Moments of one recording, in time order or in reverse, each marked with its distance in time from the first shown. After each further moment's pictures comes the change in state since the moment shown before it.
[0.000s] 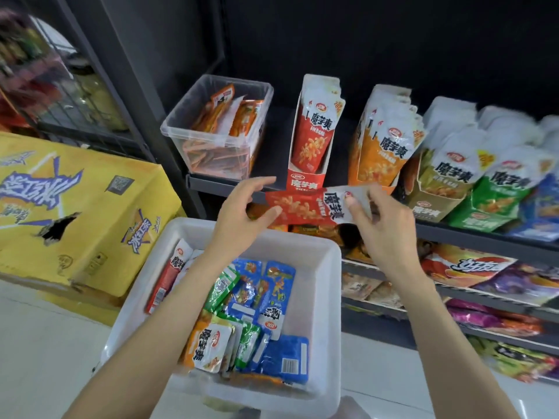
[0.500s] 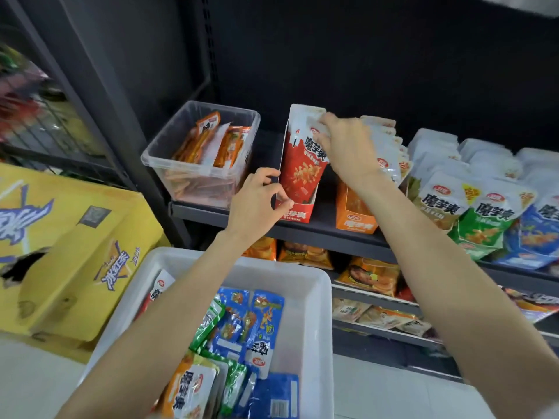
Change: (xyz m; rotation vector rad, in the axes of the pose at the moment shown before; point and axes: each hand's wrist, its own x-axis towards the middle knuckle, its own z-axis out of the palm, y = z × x) left_hand 0.091 -0.004 0.035 0.505 -0.010 0.177; right_hand 0.180 -0.002 0.028 -0.612 -0.066 -0.183
